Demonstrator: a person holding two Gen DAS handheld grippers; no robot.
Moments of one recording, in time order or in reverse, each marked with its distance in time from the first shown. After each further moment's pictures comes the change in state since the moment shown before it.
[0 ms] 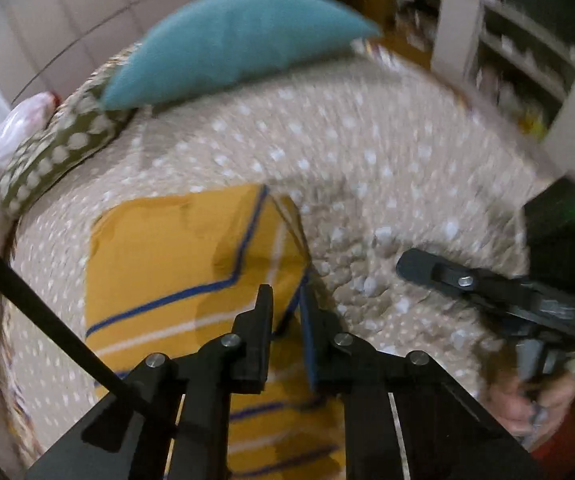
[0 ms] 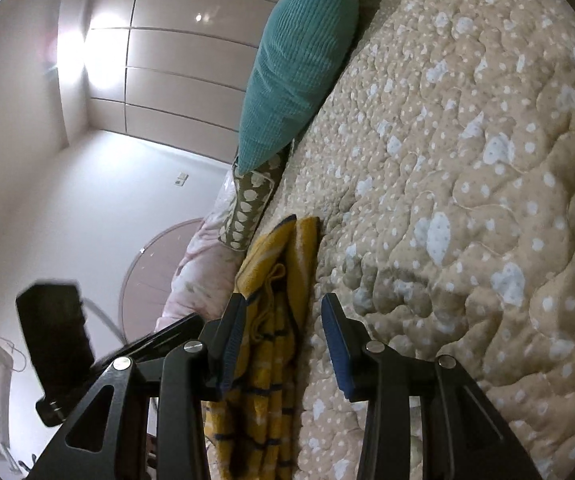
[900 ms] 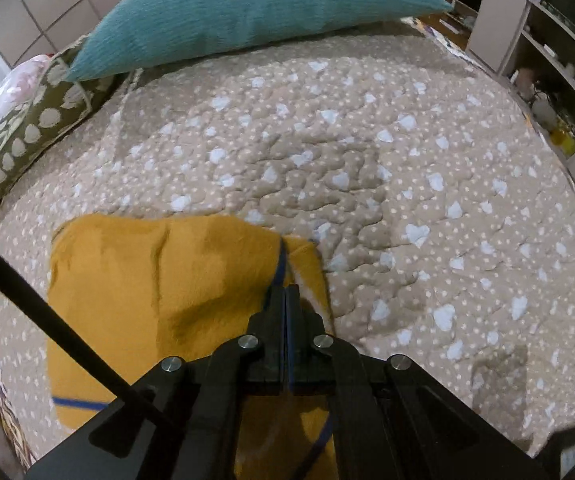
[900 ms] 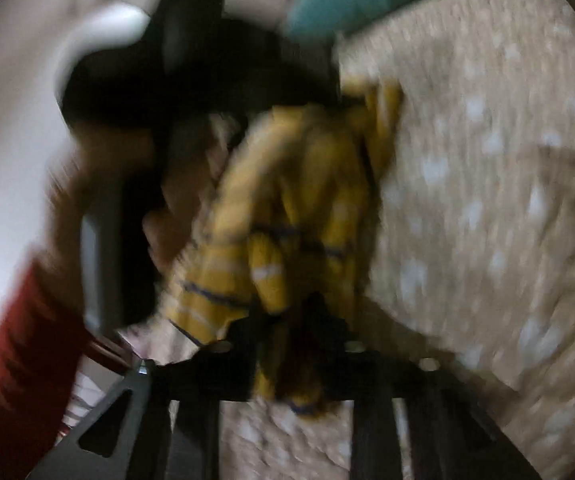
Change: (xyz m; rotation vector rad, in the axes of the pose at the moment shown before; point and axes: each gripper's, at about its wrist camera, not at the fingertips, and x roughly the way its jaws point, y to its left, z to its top) left arm 0.075 0.016 0.054 -0.125 0.090 -0.008; right arm 0.035 0.064 -0.083 -0.296 0.367 -0.169
